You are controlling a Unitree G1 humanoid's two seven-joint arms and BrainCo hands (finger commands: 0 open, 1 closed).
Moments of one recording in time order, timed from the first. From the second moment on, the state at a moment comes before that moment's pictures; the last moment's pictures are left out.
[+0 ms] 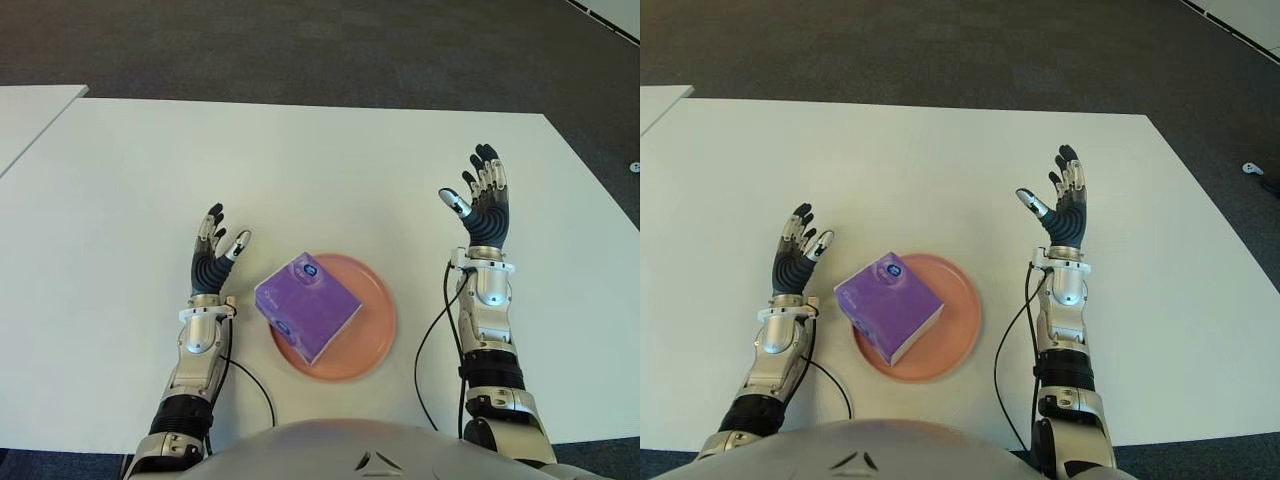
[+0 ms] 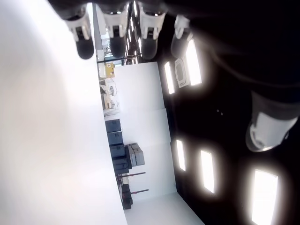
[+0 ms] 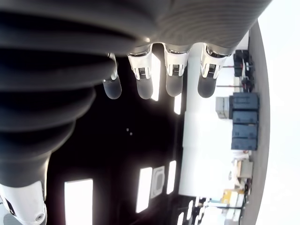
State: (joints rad) left arm 0.07 0.07 0.07 0.43 0.08 -0.60 0.17; right arm -0.19 -0.16 -0.19 0.25 0.06 -0.48 -0.05
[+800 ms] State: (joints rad) left arm 0.09 0.06 0.06 0.40 0.08 -0.58 0.17; right arm -0.17 -0.16 -0.19 0.38 0.06 -0.38 0.02
